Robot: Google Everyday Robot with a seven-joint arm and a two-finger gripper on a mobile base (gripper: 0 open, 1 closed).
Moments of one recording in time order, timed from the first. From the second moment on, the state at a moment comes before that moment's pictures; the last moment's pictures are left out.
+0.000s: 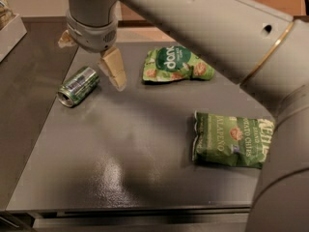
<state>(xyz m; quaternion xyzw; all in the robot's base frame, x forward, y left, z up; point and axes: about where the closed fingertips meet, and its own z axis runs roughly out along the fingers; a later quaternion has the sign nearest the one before) 0.568 0.142 0.930 -0.94 0.28 -0.07 0.16</state>
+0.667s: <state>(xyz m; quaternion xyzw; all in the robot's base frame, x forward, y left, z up) 0.586 0.171 0.905 -0.96 0.25 -0.06 0.12</state>
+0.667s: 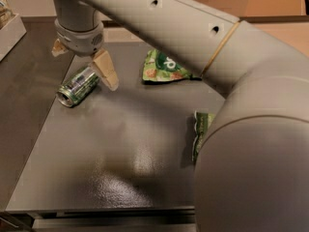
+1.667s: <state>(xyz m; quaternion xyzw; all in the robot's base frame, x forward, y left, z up) 0.600 0.182 0.896 -0.96 0.25 -0.03 0.09</state>
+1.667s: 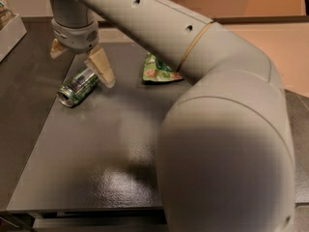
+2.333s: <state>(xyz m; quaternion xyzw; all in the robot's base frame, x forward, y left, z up) 0.610 0.206 0.883 -0.97 0.24 -0.01 0.08</state>
